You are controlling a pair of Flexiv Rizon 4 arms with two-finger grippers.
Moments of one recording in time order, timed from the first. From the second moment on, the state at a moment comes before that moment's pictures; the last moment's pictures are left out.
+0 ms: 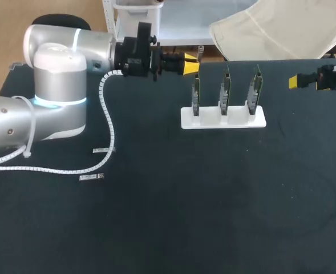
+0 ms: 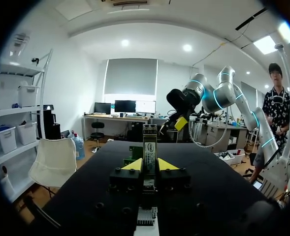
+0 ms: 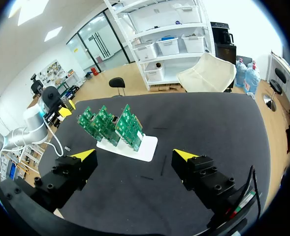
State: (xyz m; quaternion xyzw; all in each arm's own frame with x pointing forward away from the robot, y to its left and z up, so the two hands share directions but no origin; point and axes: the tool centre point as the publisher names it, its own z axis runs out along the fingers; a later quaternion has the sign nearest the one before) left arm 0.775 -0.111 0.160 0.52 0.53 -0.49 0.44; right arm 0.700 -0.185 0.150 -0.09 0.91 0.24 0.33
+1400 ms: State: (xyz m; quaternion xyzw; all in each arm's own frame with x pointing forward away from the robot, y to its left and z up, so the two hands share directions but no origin) left arm 0.767 -0.112 0.163 0.53 0.53 -0.49 0.44; right arm 0.731 -0.154 0.193 -0.22 0.88 0.22 0.36
